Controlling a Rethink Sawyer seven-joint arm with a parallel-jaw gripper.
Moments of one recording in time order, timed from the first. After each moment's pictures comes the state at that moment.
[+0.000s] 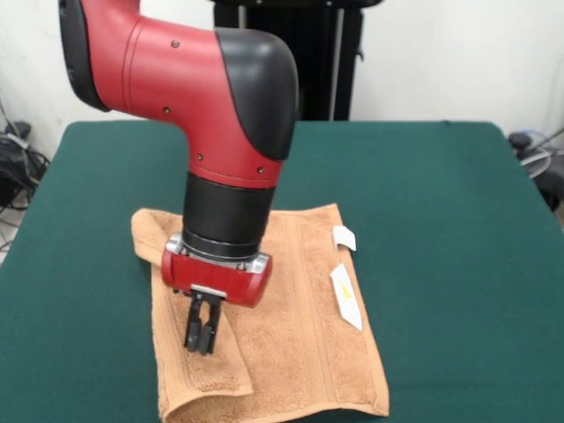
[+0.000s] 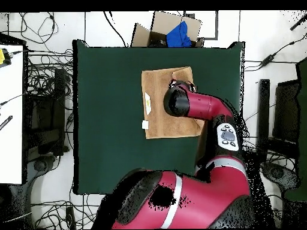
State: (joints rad) arm -0.32 -0.31 -0.02 1.29 -0.17 0.17 1.79
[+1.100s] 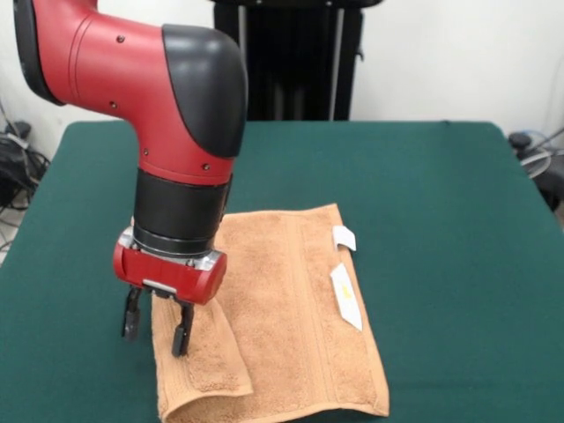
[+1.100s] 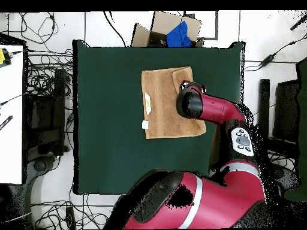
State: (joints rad) arm -0.39 -0.31 0.00 1.29 -0.17 0.17 1.79
